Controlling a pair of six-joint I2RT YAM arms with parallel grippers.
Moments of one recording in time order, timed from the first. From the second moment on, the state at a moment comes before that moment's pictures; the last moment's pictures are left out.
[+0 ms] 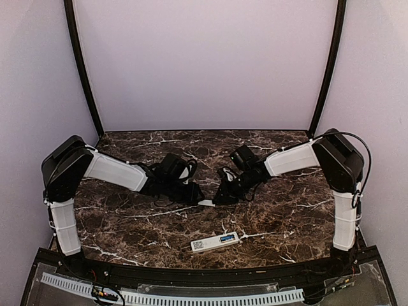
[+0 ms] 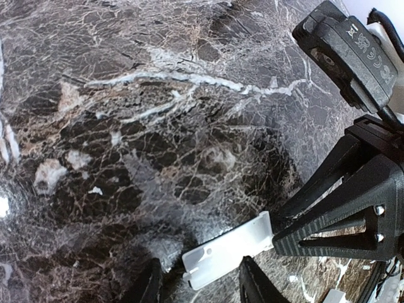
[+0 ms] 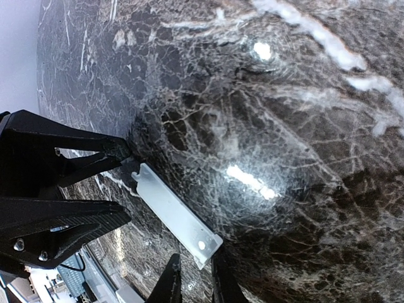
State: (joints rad) left arm -0.80 1.94 1.07 0.01 0.19 -0.61; right arm 0.71 2.05 1.24 -0.26 -0.59 0.61
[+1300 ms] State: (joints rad) left arm -0.81 1.91 1.03 0.03 0.26 -0.68; right arm 0.72 2.05 1.23 -0.21 -0.60 0.64
